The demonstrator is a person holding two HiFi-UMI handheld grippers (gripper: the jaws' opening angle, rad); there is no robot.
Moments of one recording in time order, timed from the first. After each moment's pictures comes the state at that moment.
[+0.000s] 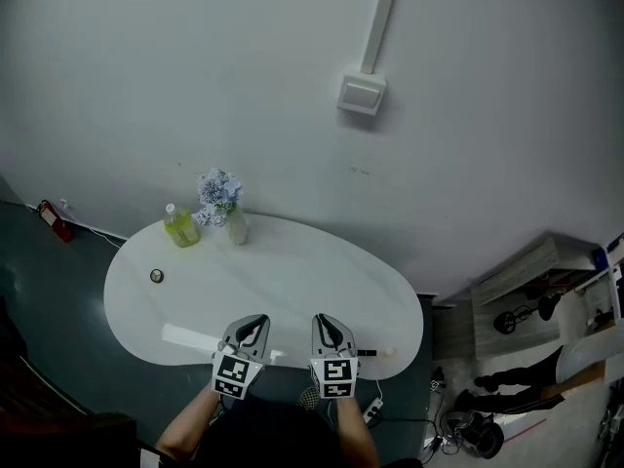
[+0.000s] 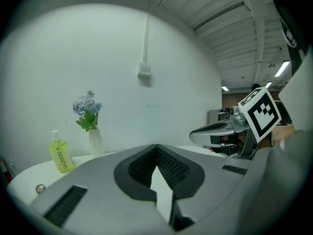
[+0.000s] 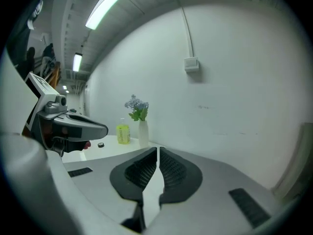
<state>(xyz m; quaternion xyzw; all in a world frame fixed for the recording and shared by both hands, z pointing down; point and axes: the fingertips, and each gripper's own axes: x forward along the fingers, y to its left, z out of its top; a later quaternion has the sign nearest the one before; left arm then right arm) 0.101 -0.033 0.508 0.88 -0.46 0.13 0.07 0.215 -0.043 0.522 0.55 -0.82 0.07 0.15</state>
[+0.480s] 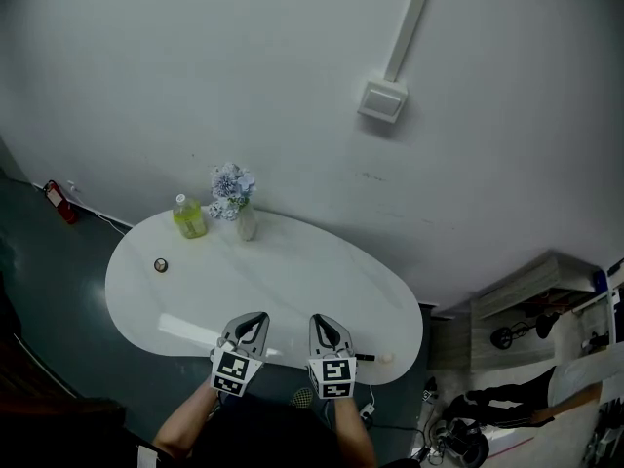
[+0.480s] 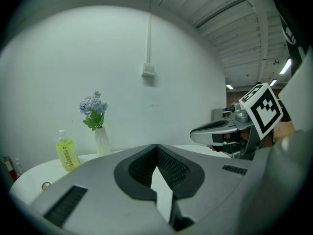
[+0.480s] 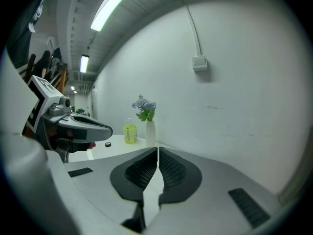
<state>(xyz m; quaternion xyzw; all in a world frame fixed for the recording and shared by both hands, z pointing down) 0.089 -0.034 0.508 0.86 -0.48 0.13 0.07 0.196 -0.046 0.518 0.51 -0.84 0.07 0.16</state>
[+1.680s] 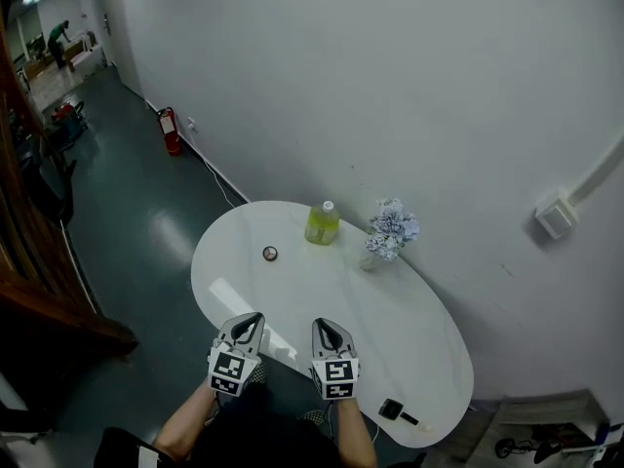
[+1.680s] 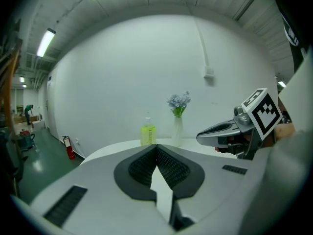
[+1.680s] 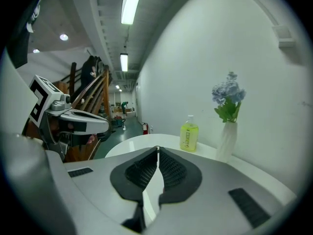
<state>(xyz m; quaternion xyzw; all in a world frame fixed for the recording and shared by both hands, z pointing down) -0.183 0.026 0.531 0.69 -0.70 0.11 0.12 -0.080 -0.045 0.549 0.26 -0.94 0.05 0.20</state>
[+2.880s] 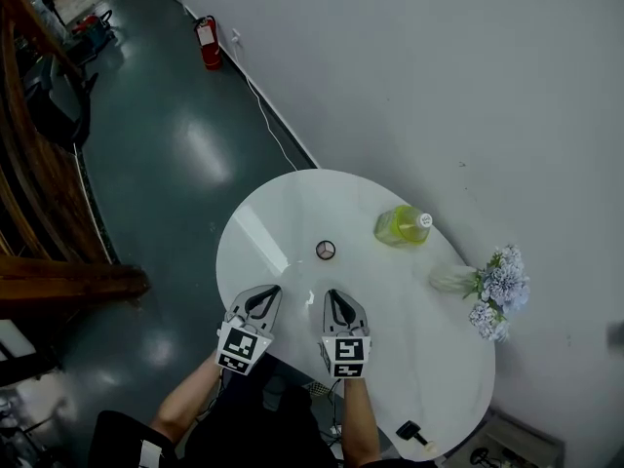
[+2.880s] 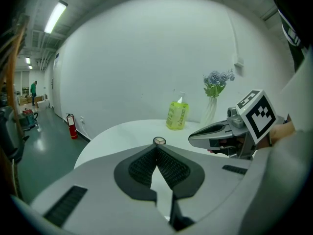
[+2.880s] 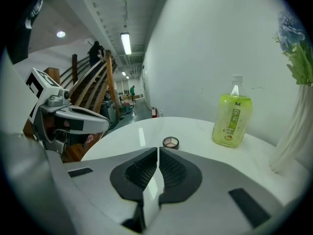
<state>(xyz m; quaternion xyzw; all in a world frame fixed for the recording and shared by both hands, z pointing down) -0.354 -0.042 0.655 0.66 -0.70 0.12 0.22 -0.275 -0.116 0.677 0.19 -0.94 0.09 0.28</state>
